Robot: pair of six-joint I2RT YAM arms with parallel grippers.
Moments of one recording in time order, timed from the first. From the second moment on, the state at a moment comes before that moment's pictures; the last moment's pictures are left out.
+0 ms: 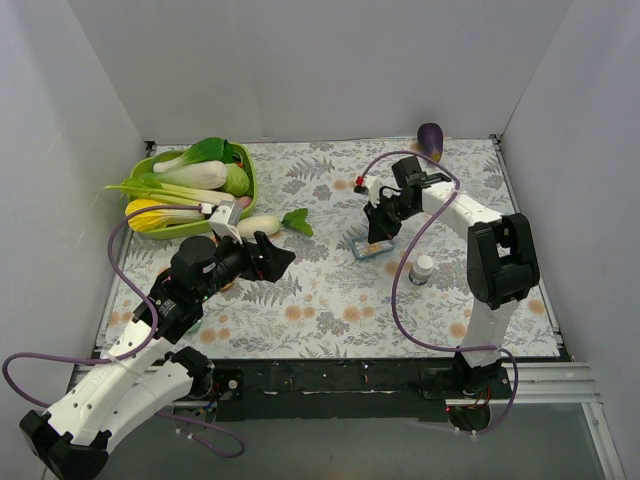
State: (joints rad) left arm -0.61 0.69 0.72 -0.28 0.08 -0.51; right arm 0.34 1.87 1.38 -0.71 -0.65 -0.57
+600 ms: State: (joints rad) left arm -0.60 0.68 0.71 -0.28 0.09 -0.52; right arm 0.36 1.96 1.40 -0.70 -0.62 -0.51
